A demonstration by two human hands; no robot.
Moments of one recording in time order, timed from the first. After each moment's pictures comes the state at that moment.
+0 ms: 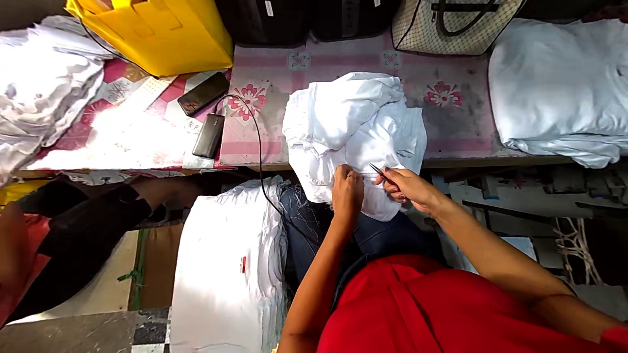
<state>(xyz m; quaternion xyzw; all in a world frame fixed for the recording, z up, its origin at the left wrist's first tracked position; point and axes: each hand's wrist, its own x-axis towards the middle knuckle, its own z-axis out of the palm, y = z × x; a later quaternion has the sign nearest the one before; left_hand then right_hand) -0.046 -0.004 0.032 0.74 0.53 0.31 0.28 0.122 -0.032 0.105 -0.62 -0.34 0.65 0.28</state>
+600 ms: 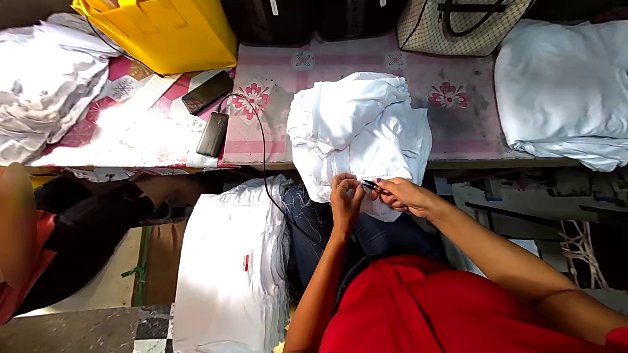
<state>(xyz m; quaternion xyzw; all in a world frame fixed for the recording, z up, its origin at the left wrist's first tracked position) -0.065 -0.020 0.017 0.59 0.49 0.46 0.44 0.108 -0.029 0.097 -0.59 -0.31 0.72 0.20</state>
